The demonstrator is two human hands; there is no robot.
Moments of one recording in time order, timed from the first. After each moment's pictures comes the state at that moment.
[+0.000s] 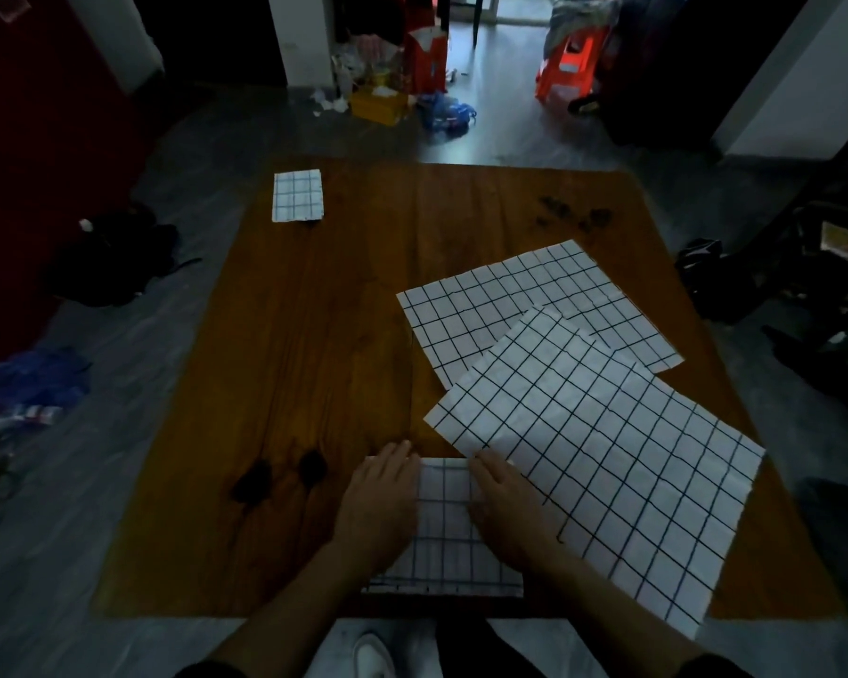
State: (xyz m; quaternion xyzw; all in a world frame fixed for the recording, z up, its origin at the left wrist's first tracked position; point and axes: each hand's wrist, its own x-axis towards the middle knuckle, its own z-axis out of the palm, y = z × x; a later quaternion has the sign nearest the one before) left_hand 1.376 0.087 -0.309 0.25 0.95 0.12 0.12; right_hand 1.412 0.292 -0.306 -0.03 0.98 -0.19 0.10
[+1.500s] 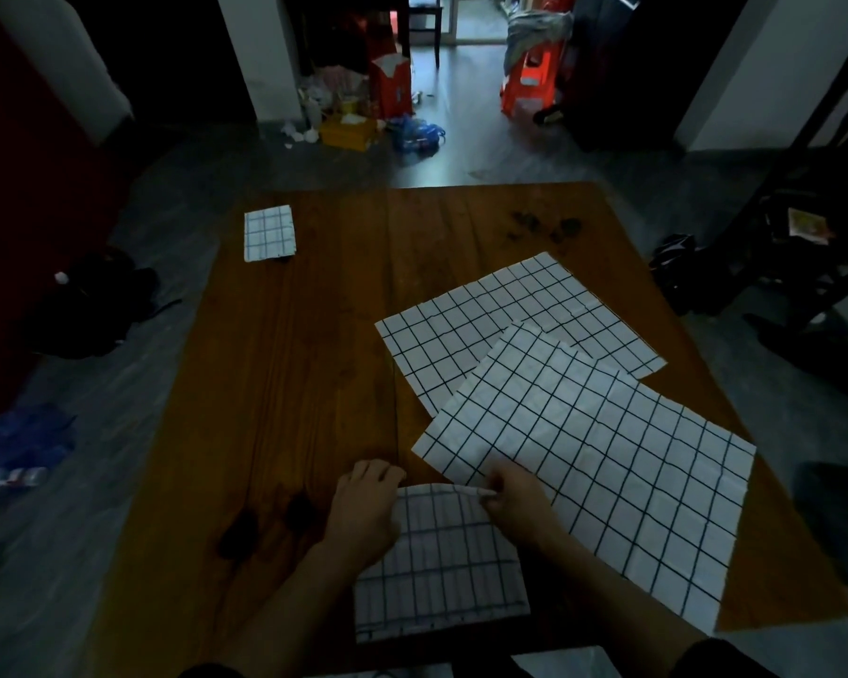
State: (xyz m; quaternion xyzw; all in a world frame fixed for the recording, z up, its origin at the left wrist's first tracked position) left_hand 1.322 0.094 -0.303 0.24 0.95 0.09 0.17; right_hand 1.374 0.320 -0.315 0.15 0.94 -0.29 0.12
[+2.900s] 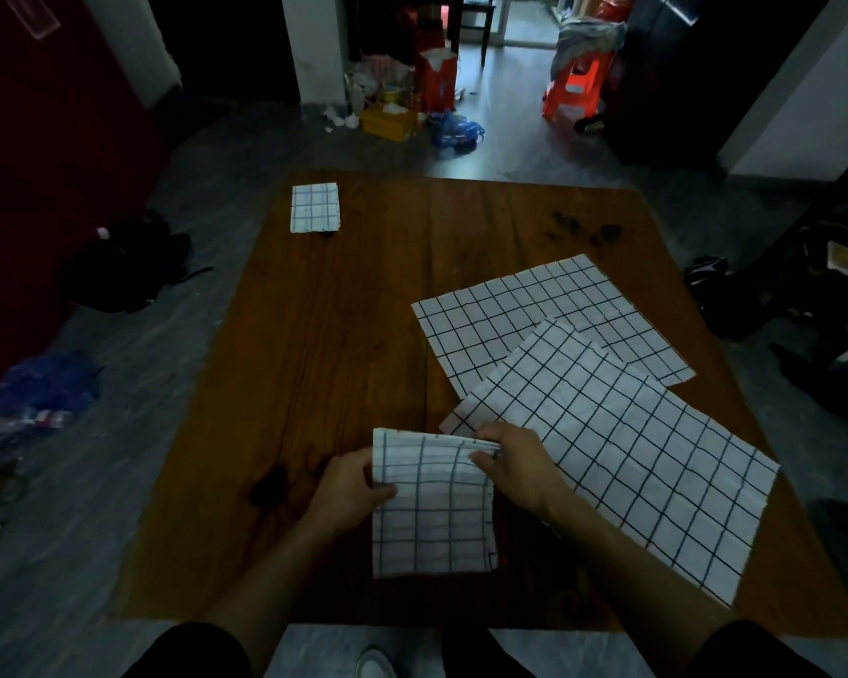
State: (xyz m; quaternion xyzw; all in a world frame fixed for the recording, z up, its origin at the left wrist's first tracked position) left_hand 1.337 0.037 -0.292 0.04 0.88 0.41 0.24; right_hand 1.355 0.288 -0.249 -0.04 0.94 -0.33 0.08
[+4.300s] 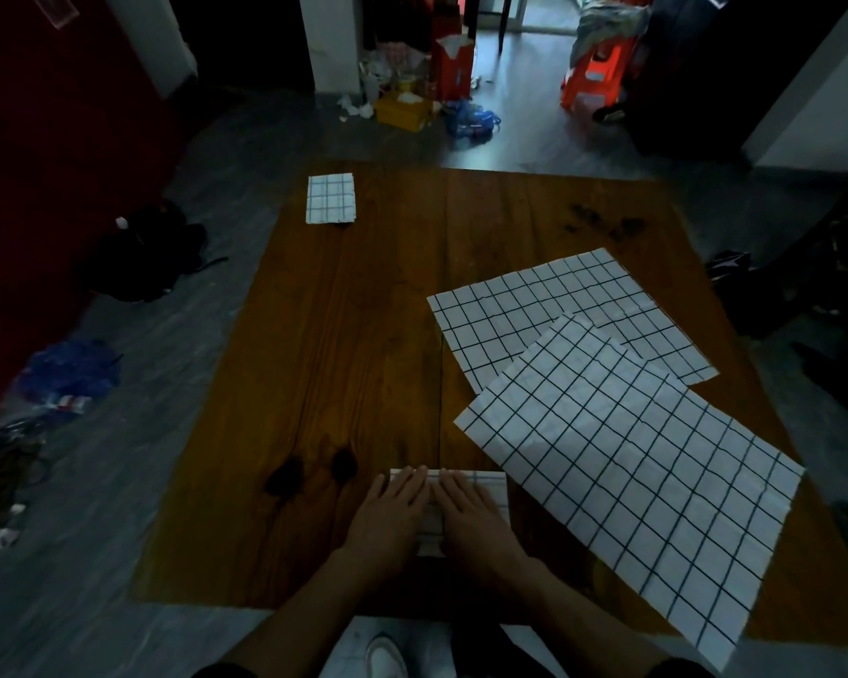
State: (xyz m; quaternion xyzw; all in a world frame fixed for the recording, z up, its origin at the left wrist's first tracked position) left_hand 1.375 0.058 -0.315 0.29 0.92 0.00 0.26; right_hand 1.406 0.222 -0.324 -0.14 0.95 -0.10 0.25
